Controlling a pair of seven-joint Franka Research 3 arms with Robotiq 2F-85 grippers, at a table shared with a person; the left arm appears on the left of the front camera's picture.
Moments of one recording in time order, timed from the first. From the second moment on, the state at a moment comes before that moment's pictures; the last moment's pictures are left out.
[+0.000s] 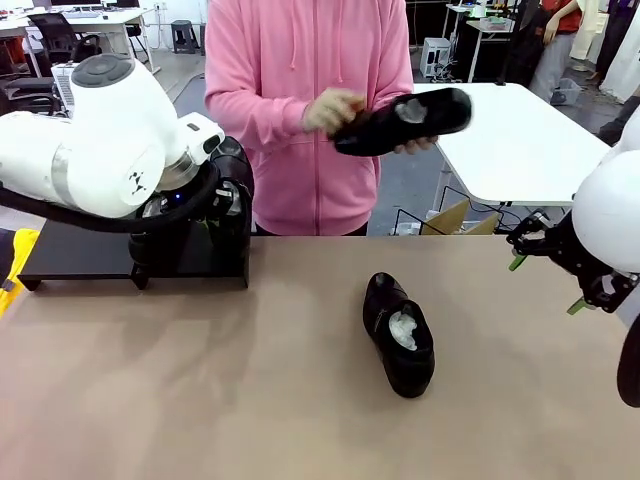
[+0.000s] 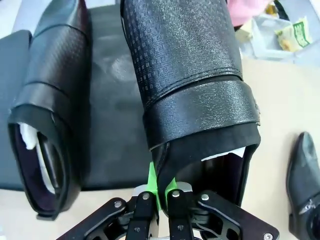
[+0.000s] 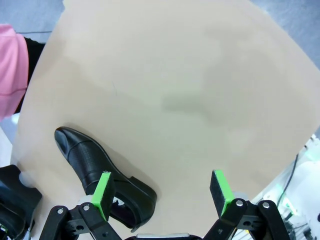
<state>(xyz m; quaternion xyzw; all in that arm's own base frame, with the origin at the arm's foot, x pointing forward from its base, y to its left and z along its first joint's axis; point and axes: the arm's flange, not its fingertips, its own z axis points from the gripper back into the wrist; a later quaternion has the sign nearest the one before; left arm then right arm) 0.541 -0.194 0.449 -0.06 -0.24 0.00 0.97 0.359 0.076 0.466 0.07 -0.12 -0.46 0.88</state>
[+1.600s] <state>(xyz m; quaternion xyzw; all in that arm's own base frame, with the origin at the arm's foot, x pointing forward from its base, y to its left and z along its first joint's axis) 0.574 -0.159 0.427 -0.02 -0.19 0.02 0.98 0.353 0.087 0.464 0.05 -0.11 -0.46 0.88</state>
